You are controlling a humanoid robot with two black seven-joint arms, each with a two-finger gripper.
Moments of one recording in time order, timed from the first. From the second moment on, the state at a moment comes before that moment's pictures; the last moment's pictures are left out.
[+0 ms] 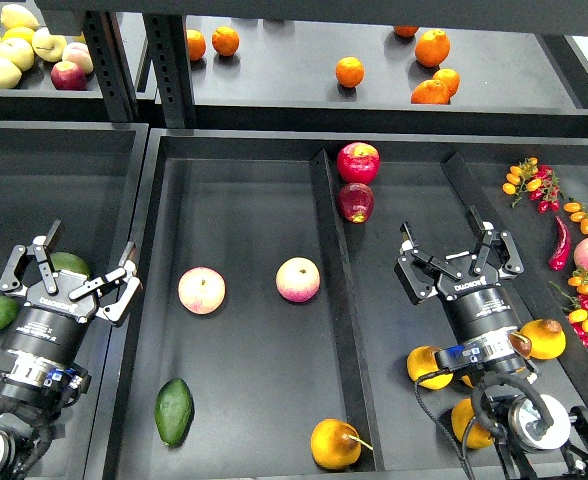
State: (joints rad) left arm 0.20 0.00 -1.45 -1.38 -0.12 -0.49 0.07; right arm -0.02 0.02 1.40 1.31 0.19 0.40 -0.16
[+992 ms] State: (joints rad) left arm 0.21 0.00 -1.45 -1.38 -0.12 -0.49 0.05; right arm -0.02 0.01 1.40 1.30 0.19 0.40 -0.16
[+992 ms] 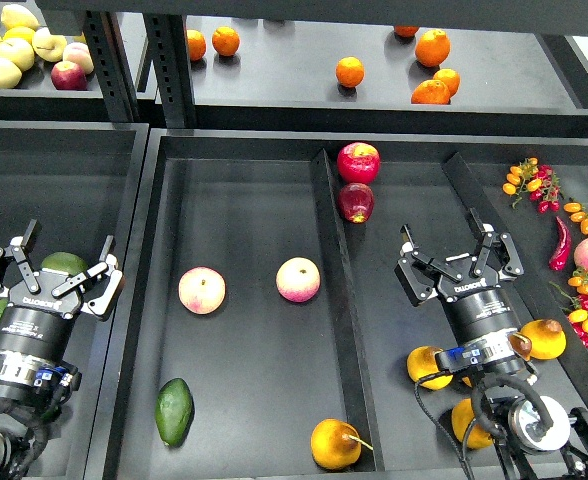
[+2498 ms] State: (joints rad) left arm -0.35 0.48 -0.93 -1.37 -0.11 -0.49 0.48; right arm -0.02 0.01 1.40 1.30 0.18 0.41 -0.16
